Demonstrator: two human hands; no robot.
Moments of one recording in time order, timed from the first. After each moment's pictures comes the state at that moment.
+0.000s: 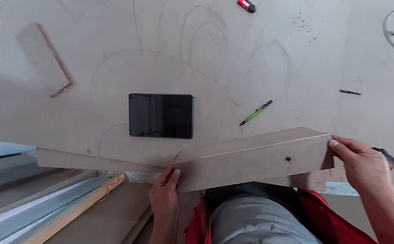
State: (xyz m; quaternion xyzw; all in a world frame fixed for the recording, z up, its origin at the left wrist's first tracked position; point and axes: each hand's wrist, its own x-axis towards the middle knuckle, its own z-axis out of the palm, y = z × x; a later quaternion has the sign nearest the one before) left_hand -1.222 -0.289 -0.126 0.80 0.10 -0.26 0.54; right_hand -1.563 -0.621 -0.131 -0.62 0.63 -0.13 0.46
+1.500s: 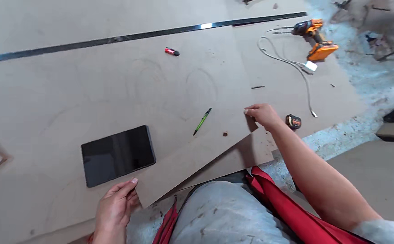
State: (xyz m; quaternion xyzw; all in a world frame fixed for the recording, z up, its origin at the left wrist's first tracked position) left_hand -1.148 -0.313 -0.127 0.79 0.02 -0.38 0.49; right_hand -1.536 -0.665 -0.121 -0.58 0.64 -0.09 0.49
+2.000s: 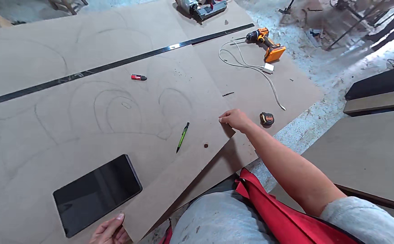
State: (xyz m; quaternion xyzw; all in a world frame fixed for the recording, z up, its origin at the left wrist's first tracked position) left_hand -1.140 -0.304 -0.134 0.74 0.00 -0.45 0.50; right_hand -1.539 -0.667 -0.119 -0.59 0.64 -0.07 0.49
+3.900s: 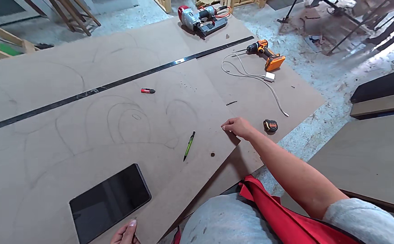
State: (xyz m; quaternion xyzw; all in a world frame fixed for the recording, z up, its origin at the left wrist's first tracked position) left_hand -1.165 -0.302 -0.144 0.73 -0.08 -0.37 0.57; right_hand -1.539 -0.670 -0.123 -0.58 0.61 -0.11 0.53
